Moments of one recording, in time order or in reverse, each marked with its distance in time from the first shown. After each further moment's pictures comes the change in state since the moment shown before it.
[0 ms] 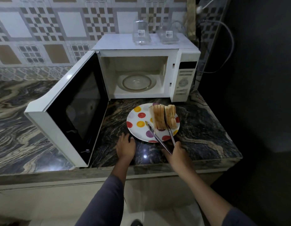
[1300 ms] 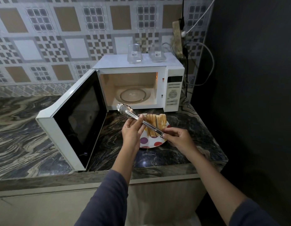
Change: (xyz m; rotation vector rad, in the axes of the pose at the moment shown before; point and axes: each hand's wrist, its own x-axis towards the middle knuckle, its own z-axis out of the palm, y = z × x) left_hand -0.057 0.117 -0.043 -1.439 -0.161 0.077; right_hand 0.005 -0.001 -0.086 0.731 -0.014 -0.368
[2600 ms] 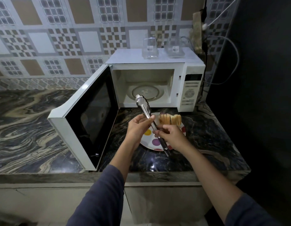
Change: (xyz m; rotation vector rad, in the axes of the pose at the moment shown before) left_hand 0.032 0.027 -0.024 0.375 -0.140 -0.056; right_hand 0.036 -0.030 0.064 -0.048 -0.259 0.033
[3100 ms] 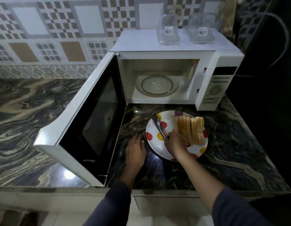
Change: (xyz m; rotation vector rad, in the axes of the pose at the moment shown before) left_hand 0.053 -0.103 -0.105 1.198 0.254 0.037; right_hand 0.103 0.059 0.064 -0.498 0.100 0.381
